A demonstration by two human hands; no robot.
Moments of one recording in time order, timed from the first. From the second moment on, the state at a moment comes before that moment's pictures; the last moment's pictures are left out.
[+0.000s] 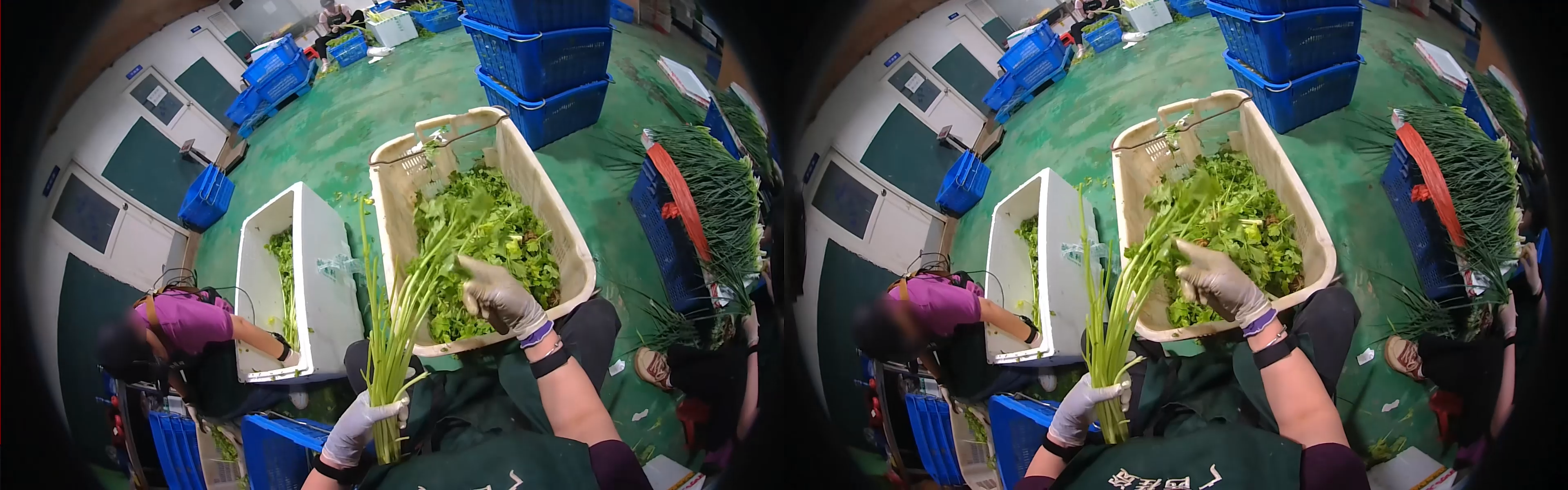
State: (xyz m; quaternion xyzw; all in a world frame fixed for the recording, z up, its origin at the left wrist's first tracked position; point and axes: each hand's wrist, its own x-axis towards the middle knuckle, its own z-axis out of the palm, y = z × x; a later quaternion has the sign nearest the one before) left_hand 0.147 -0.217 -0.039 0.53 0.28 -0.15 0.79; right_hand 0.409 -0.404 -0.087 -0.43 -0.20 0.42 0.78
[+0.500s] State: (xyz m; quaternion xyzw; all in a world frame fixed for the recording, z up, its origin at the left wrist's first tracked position) left_hand 0.159 -0.216 -0.036 0.52 0.26 -0.19 0.79; right_hand 0.412 -0.395 -0.070 -0.45 -0.20 0.49 0.72
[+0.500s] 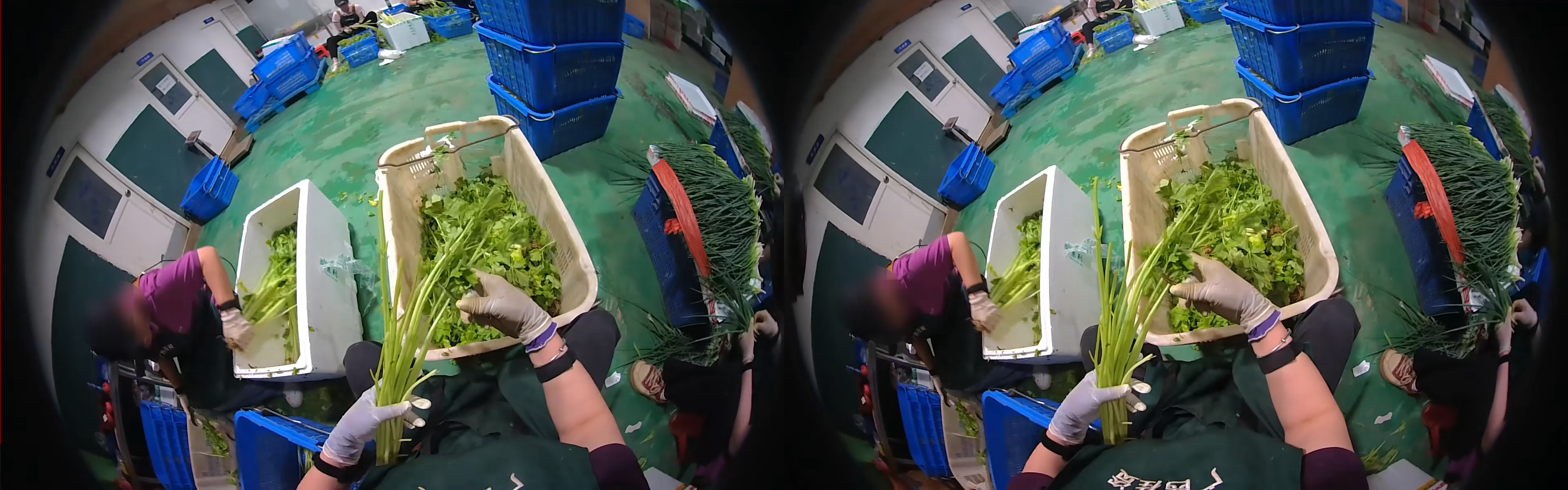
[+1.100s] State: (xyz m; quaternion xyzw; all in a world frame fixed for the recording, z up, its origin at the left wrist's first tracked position) left_hand 0.160 -0.215 -0.042 0.53 0.27 -0.15 0.79; right_hand 0.412 -0.387 -0.123 -0.66 -0.26 0.28 0.64
